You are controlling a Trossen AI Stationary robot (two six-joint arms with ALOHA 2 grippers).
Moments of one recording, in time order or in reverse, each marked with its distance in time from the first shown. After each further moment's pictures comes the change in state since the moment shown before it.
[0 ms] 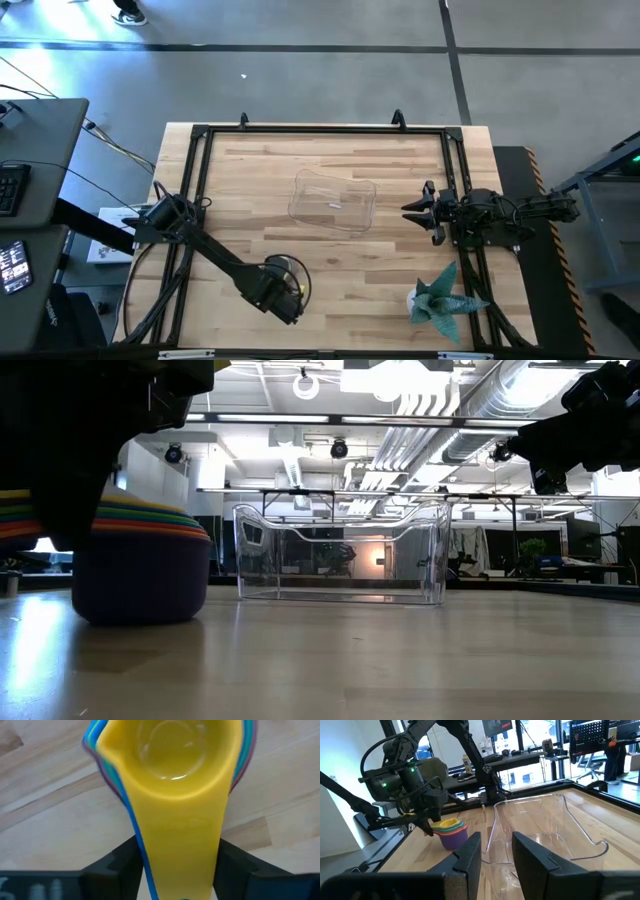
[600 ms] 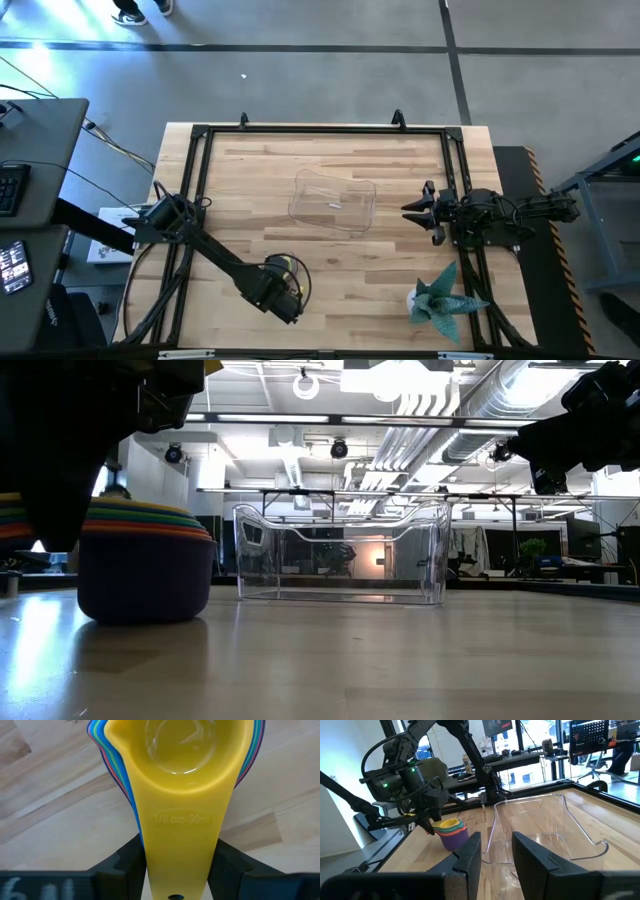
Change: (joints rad) left arm 0.000 -0.001 0.000 -0.021 0.008 0.046; right arm 0.000 0.000 0.000 0.000 0.000 0.000
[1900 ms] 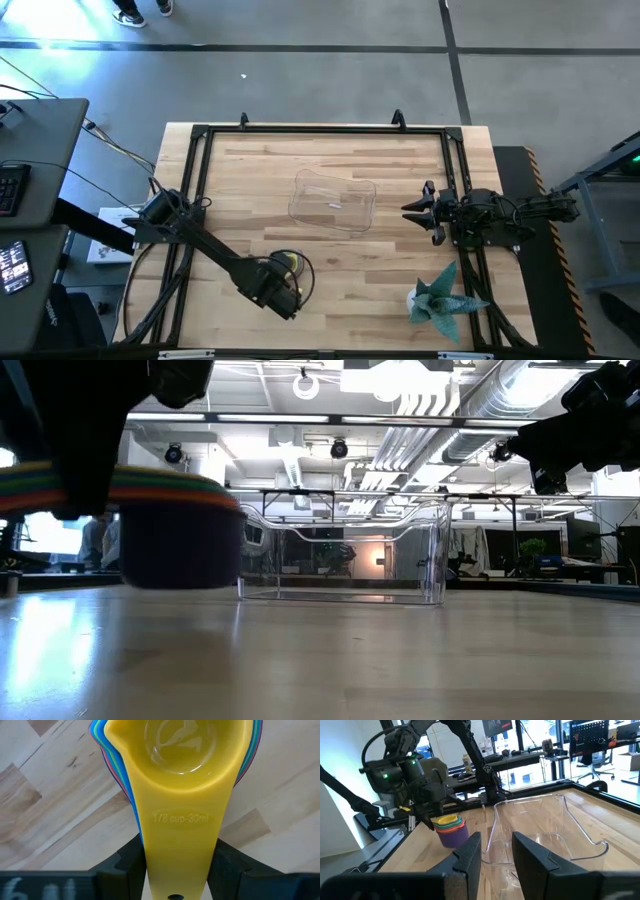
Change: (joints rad) left arm 0.015 -0.044 -0.001 -0.008 -0.059 0.207; right arm 0.000 0.000 0.000 0.000 0.000 0.000
